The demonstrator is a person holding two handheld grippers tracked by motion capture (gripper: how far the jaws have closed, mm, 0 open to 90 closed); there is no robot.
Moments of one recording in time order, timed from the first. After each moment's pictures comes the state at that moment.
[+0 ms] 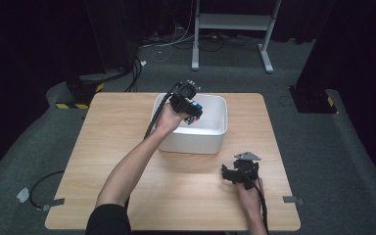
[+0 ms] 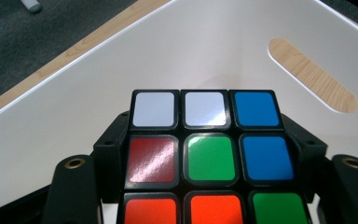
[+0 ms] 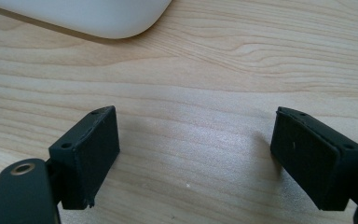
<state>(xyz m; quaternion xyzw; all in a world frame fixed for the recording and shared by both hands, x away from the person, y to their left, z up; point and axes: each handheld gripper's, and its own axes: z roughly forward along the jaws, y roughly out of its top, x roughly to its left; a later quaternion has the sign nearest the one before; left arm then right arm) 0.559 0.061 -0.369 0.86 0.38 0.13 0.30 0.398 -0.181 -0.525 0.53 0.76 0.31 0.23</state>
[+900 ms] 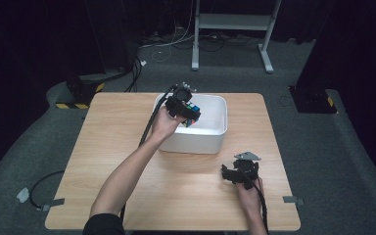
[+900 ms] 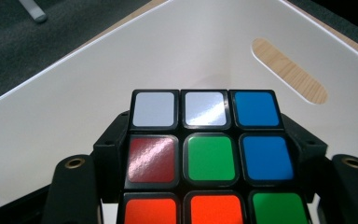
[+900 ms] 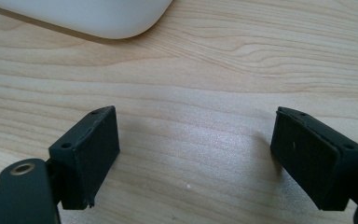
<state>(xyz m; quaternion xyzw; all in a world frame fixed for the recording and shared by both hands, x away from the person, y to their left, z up) 0.534 0.070 -0.361 0.85 0.39 0.14 0.32 0.398 -0.181 -0.525 0.52 0.76 0.31 0.23</state>
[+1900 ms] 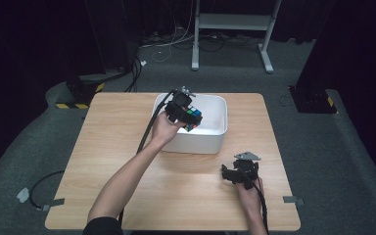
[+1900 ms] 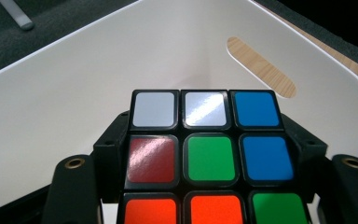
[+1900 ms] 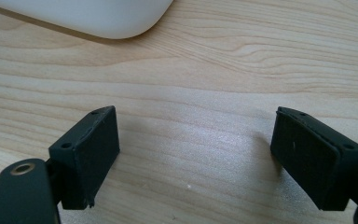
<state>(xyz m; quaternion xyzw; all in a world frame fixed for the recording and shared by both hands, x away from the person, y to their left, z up) 0.517 0.072 -0.366 0.85 0.37 0.13 0.35 0.398 -0.181 -0.525 0.53 0.76 0.31 0.23</state>
